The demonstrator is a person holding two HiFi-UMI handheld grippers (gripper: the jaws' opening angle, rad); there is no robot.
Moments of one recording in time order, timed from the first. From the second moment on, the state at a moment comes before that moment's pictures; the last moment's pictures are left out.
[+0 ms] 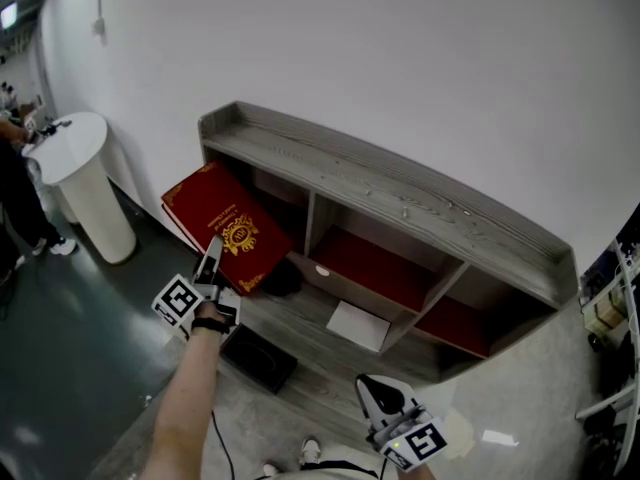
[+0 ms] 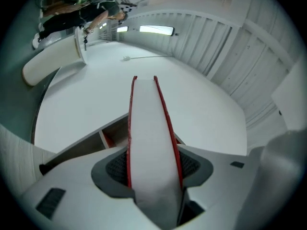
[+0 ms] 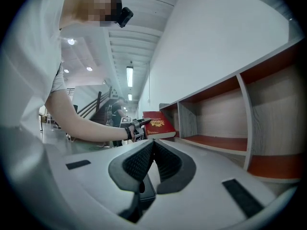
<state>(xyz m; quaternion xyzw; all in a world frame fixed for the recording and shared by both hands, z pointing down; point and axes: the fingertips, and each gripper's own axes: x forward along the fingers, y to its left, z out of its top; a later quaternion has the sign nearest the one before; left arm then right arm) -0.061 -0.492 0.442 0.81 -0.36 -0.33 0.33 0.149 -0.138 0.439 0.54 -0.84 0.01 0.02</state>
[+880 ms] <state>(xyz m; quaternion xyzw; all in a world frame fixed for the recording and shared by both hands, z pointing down) -0.152 -0.375 0.385 0.86 -0.41 -0.27 0.17 0.116 -0.122 0.415 0.52 -0.85 -0.03 0.01</state>
